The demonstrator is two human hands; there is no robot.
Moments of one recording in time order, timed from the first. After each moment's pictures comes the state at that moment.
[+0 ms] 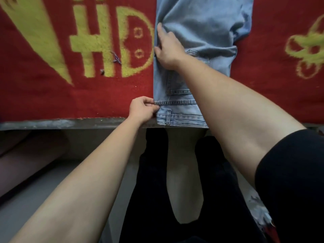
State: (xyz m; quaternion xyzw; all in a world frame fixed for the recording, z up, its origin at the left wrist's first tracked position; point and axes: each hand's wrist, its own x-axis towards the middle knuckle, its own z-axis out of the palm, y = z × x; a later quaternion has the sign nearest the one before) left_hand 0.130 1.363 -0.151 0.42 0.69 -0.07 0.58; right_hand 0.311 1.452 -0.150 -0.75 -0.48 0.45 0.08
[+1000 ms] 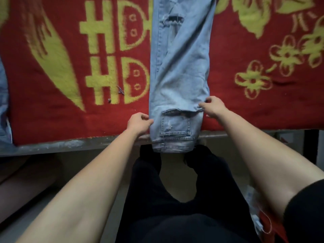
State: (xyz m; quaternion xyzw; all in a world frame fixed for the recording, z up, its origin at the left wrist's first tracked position) left_hand 0.138 1.389 -0.061 0.53 0.64 -0.14 0.53; right_hand 0.405 1.298 -0.059 -0.86 -0.15 0.48 0.08
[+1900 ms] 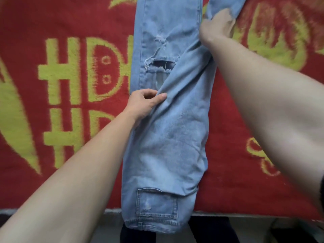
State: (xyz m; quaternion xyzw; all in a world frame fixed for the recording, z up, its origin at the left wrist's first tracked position) left_hand 0.350 1.579 -0.155 0.50 0.61 0.03 0.61; right_hand 0.611 1.643 -0.151 -0.93 -0.22 0.21 0.20
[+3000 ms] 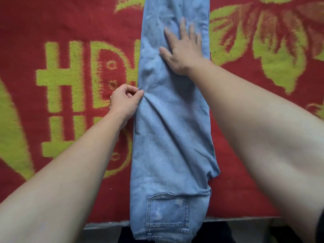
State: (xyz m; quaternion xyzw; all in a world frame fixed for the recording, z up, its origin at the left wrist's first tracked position) left_hand 0.299 1.624 -0.185 0.54 0.66 0.12 0.51; right_hand 0.522 1.645 -0.159 -0.81 -0.54 0.24 -0.02
